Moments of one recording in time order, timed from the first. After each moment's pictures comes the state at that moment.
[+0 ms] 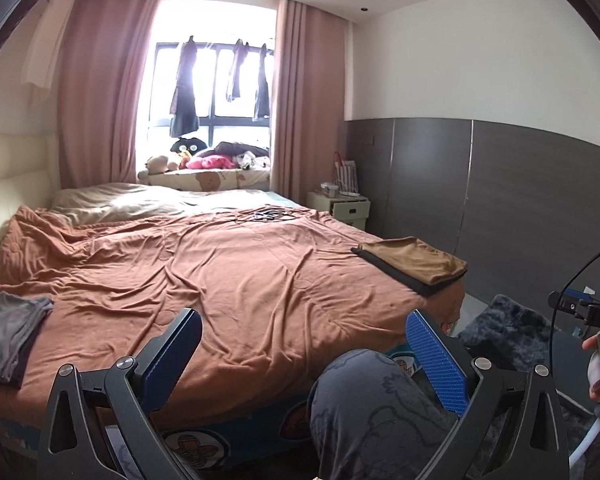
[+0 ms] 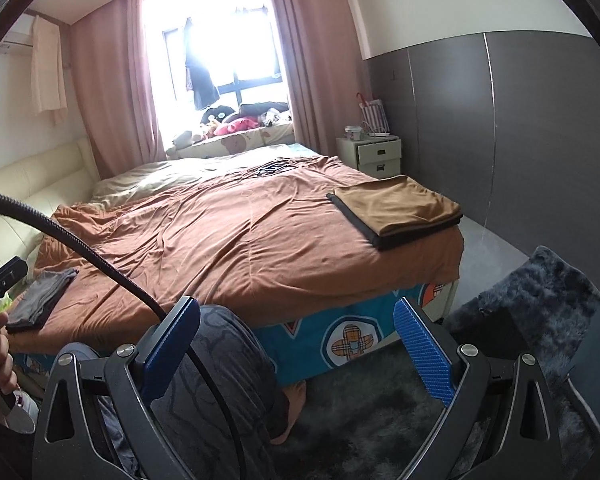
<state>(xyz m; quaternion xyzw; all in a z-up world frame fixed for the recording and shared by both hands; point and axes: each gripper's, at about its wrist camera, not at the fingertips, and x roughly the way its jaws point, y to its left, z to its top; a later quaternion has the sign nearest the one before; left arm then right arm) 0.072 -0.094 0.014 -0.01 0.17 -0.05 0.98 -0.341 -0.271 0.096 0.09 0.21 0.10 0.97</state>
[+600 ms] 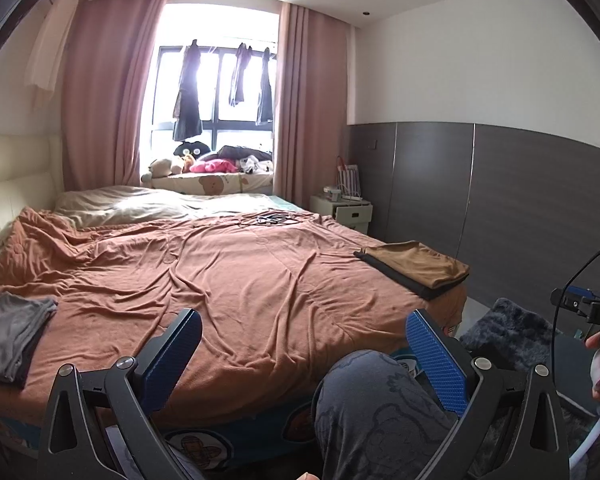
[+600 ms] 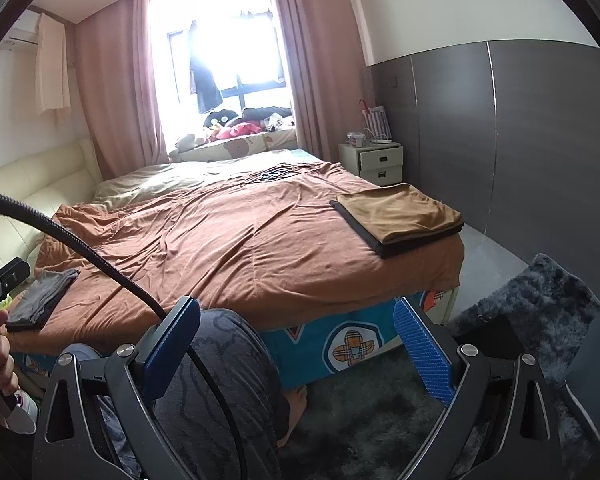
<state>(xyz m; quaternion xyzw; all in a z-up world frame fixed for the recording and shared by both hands) 0.065 -0.091 0.014 0.00 0.16 -0.05 0.99 -0.368 -0.248 0.098 0.08 0.20 0.10 0.97</state>
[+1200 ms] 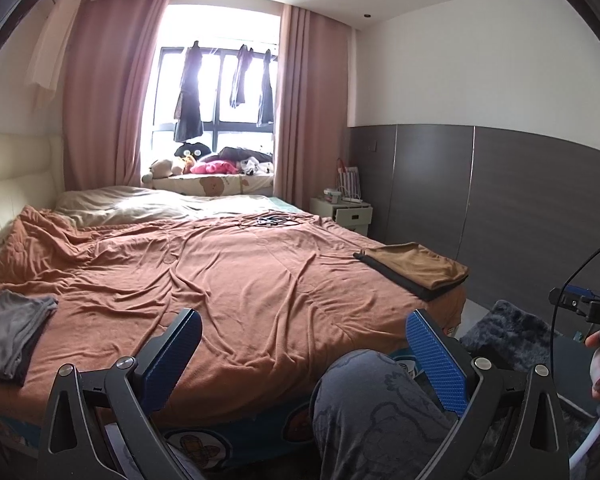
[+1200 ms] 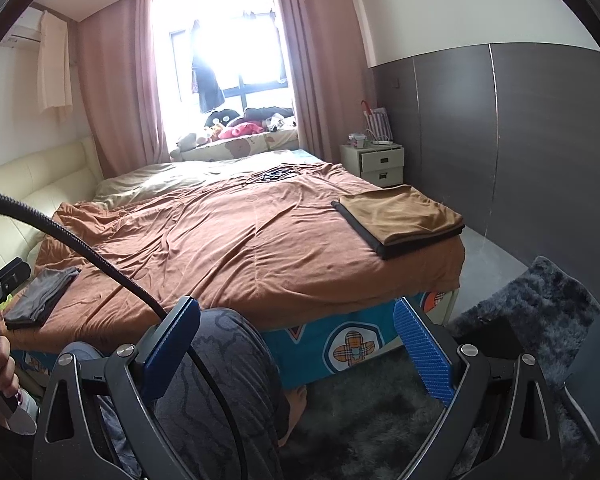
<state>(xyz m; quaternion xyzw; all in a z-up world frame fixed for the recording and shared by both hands) 0.059 -0.092 0.014 -0.01 0.16 -0.05 0.99 -0.367 -0.247 0.099 0.07 0.20 0.10 0.97</state>
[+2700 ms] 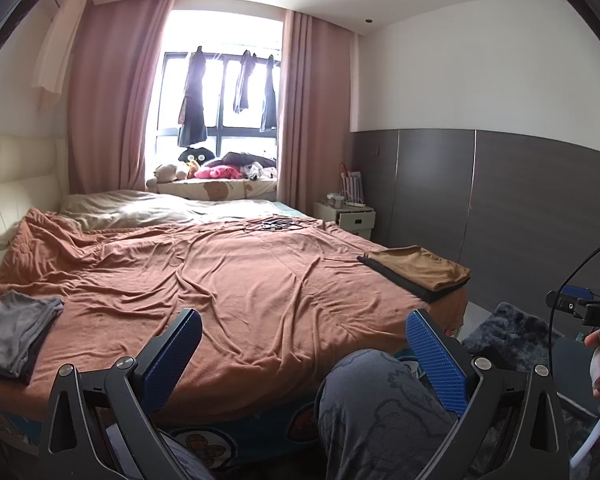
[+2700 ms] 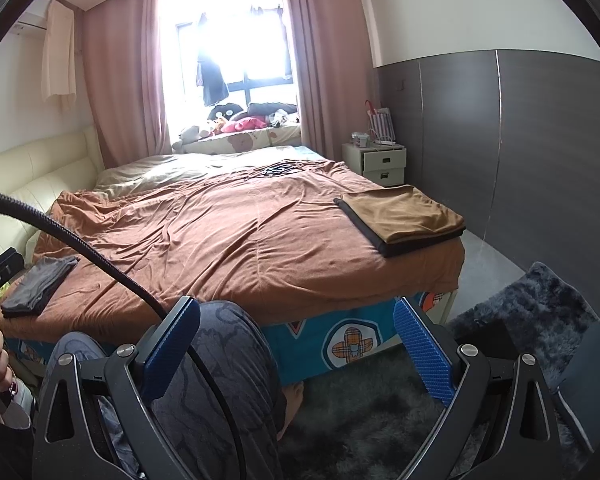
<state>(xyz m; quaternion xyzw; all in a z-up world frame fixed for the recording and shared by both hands) 0.049 -0.088 0.017 -0.01 0.15 -0.04 0.99 -0.365 -0.250 0.102 0.05 0.20 0.11 0.97</state>
